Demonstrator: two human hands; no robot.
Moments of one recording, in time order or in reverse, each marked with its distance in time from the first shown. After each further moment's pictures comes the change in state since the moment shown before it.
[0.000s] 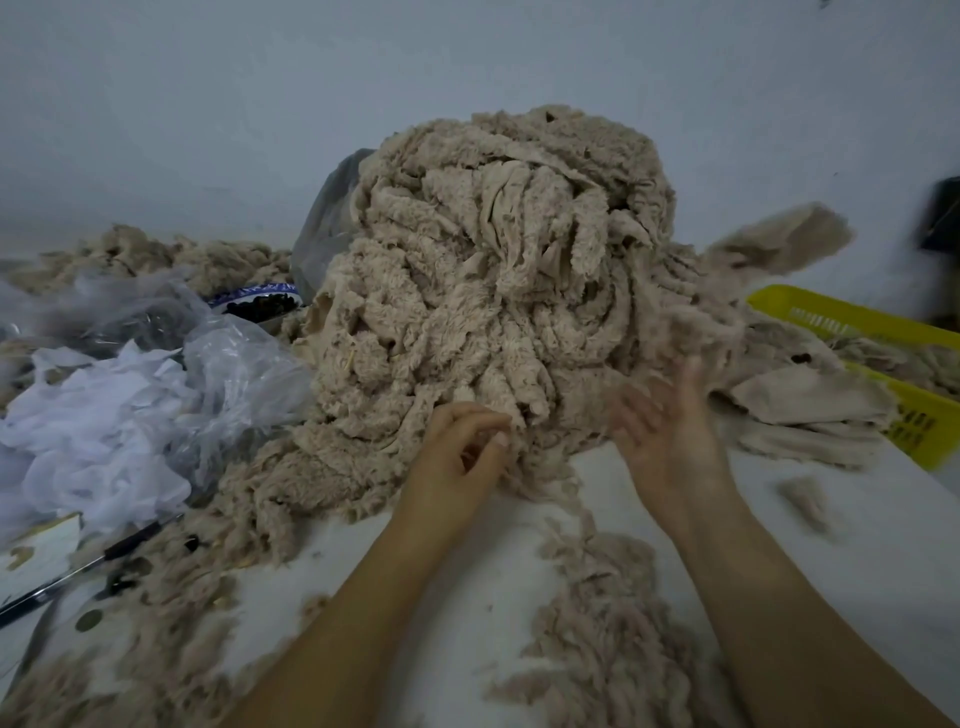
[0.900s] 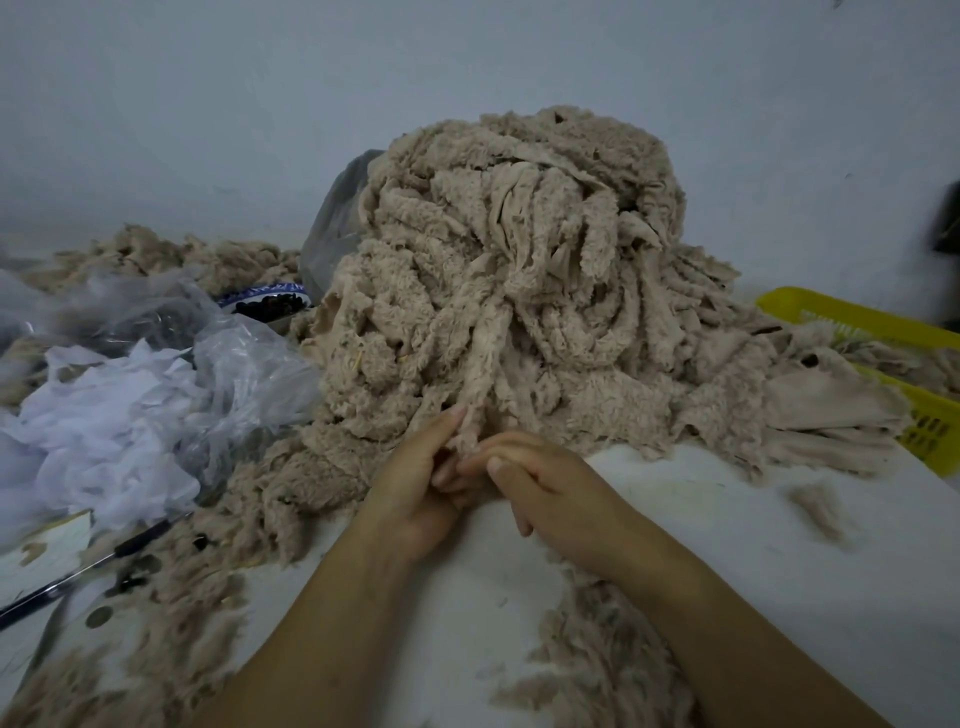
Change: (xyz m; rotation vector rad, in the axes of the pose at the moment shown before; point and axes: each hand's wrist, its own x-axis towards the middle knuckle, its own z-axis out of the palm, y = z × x) left_hand 0.015 -0.009 -0.015 -1.056 -0.071 -0.520; right_hand -0.048 0.039 0.040 -1.140 -0.807 -0.328
